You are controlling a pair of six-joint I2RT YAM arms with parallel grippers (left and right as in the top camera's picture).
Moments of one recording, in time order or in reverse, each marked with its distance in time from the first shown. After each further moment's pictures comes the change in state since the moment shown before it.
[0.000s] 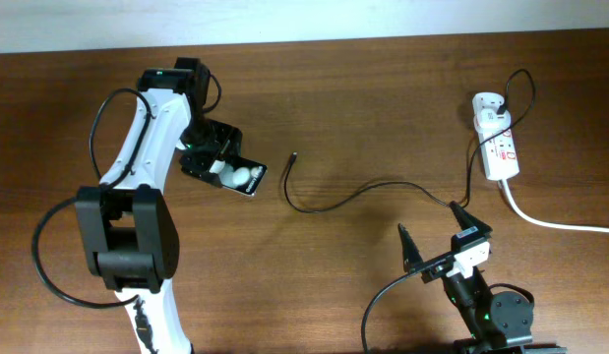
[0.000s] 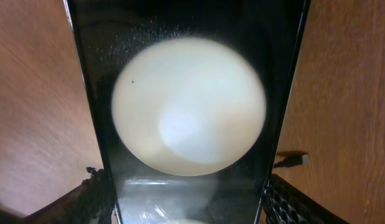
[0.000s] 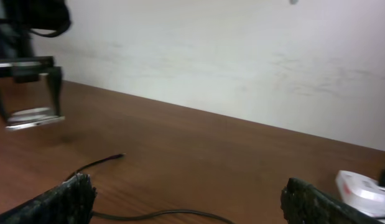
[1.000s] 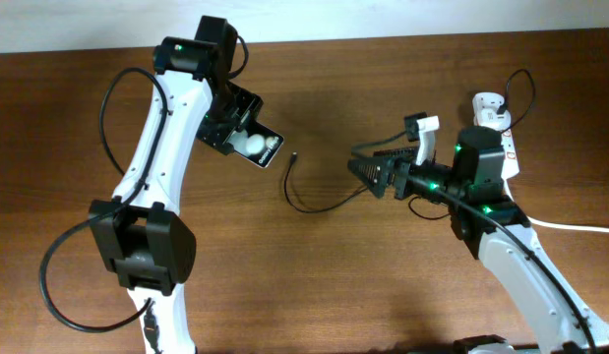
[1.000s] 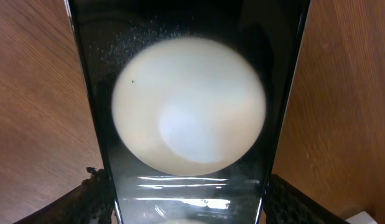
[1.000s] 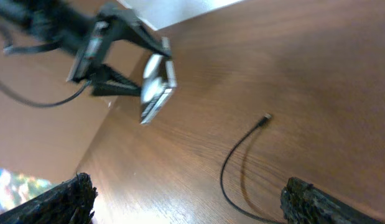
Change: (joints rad) left arm -0.123 0.007 0.309 -0.087 -0.110 0.003; right arm -0.001 1.306 0.740 0.021 -0.564 0.474
